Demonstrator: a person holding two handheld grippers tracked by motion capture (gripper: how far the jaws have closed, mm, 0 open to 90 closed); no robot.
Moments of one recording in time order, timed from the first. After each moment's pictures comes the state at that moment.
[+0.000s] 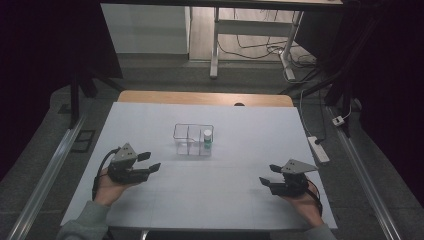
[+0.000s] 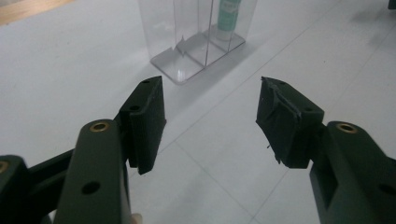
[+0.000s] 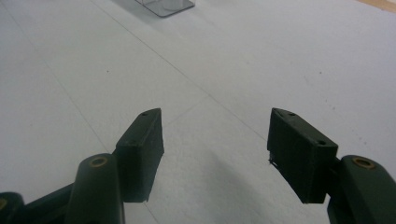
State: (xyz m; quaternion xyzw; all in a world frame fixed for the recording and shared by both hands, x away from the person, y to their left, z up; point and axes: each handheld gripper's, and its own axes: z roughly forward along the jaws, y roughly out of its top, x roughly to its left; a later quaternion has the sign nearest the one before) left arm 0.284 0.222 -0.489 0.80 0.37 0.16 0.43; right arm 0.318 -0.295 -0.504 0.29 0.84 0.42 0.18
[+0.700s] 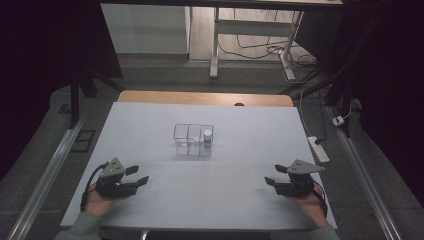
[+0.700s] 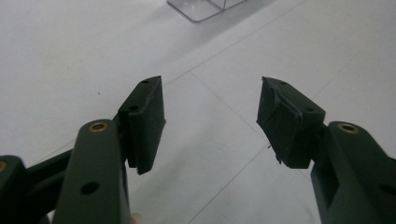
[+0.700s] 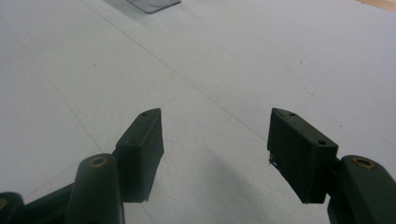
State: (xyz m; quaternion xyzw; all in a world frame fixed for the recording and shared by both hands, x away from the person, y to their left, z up) left arm 0.259 0.247 -0.520 0.80 0.40 0.16 0.41; right arm 0.318 -0.309 -0.504 0.30 0.84 0.42 0.19
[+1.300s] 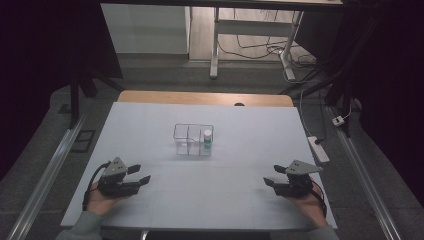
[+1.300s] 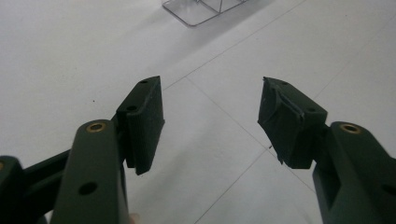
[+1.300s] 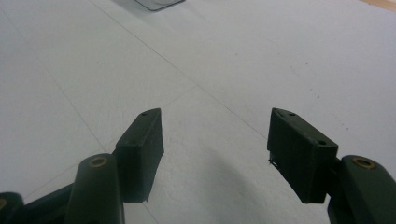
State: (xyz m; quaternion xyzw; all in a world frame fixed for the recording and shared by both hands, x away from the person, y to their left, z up) left arm 0.261 0.242 -0.518 0.80 0.39 0.16 0.42; right arm 0.318 -0.307 -0.505 0.29 0.84 0.42 0.19
